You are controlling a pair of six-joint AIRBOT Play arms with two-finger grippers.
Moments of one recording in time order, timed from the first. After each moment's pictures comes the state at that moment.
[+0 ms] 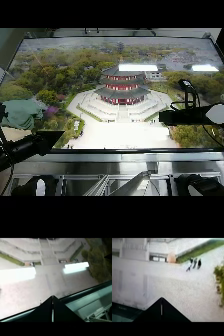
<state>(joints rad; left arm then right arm) 0.34 -0.23 0.46 0.63 -1.38 -1.15 0.17 -0.88 0.73 -1.21 1.04 1.57</state>
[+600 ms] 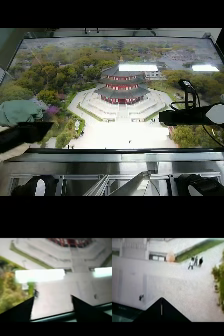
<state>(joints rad) 0.34 -0.39 0.68 0.92 -1.32 -1.22 0.17 -0.88 0.73 -1.21 1.04 1.57</state>
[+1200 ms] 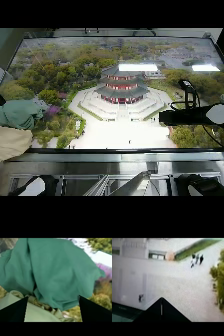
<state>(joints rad) 0.55 -1.17 1.20 1.54 -1.17 -1.35 0.17 -0.88 0.73 -1.21 1.04 1.57</state>
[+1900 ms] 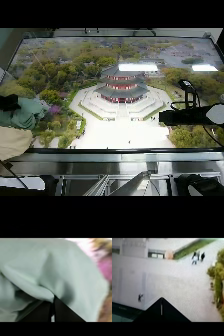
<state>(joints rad) 0.56 -1.65 1.48 1.27 -1.30 -1.17 0.17 -0.88 0.73 -1.21 1.04 1.57</state>
